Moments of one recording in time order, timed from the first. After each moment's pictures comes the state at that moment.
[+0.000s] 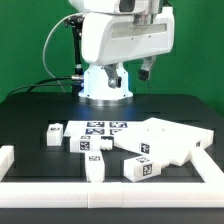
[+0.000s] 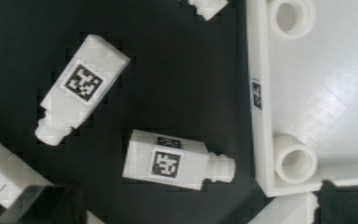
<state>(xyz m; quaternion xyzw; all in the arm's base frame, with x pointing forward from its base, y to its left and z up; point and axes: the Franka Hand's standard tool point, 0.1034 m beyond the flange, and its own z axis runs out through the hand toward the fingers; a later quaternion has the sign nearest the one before) 0.535 0.011 0.158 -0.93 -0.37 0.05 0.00</state>
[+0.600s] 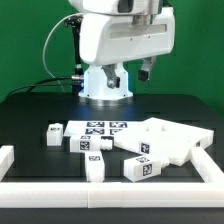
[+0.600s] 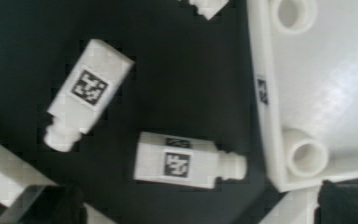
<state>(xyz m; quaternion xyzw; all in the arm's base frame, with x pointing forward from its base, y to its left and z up) 0.544 0.002 0.159 -0.95 -0.31 0.05 0.00</state>
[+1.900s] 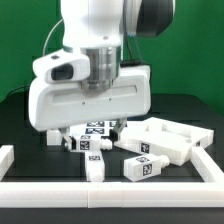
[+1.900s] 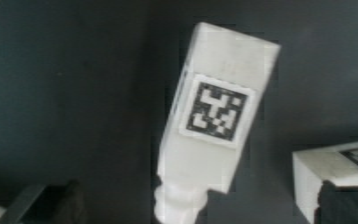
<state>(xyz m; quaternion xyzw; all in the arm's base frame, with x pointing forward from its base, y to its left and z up) 0.586 -0.054 0.062 -0.98 -0.19 0.03 0.01</state>
